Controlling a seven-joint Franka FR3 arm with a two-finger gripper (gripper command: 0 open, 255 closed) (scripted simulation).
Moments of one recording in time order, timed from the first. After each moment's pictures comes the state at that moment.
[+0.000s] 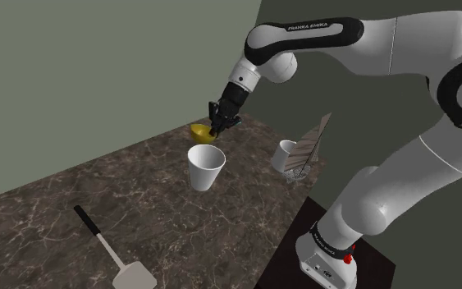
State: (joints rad) arm 0.08 -0.22 0.07 -2.25 0.59 1.94 0.20
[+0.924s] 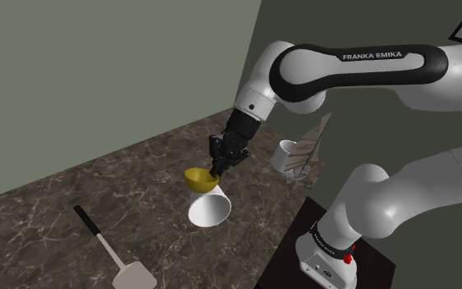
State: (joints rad) arm 0.24 -0.55 0.28 -2.55 0.75 2.06 0.42
